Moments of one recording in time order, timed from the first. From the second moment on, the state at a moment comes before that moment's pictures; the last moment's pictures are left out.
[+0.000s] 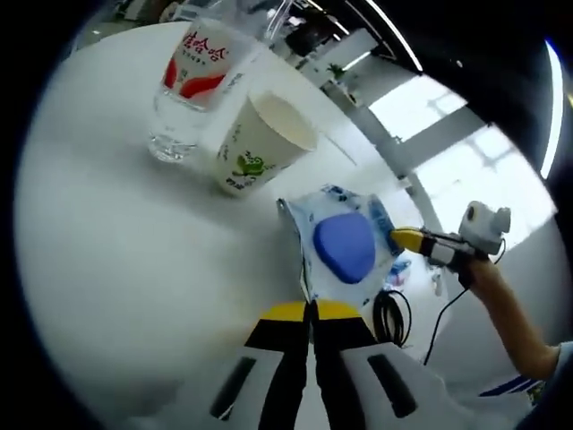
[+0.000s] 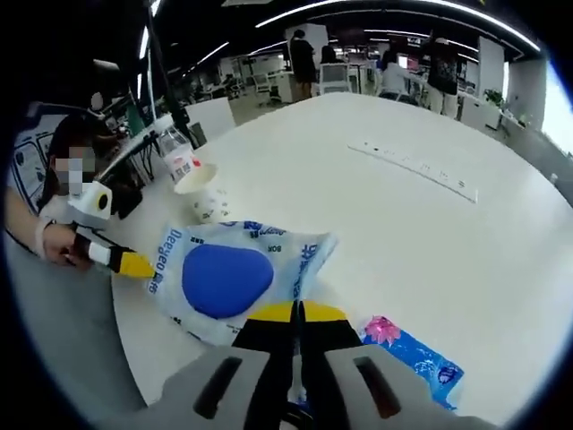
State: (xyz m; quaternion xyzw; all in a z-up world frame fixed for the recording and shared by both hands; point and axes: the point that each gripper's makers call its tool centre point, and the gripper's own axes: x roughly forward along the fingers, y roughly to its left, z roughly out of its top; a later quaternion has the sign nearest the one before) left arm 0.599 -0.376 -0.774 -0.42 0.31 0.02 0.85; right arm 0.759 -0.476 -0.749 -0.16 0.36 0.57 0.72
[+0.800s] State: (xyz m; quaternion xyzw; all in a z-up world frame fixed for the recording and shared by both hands) left arm 0.635 -0.357 -0.751 -0.40 0.27 0.01 0.87; right arm 0.756 -0.507 -0.732 -0.09 0.36 0.53 0.76
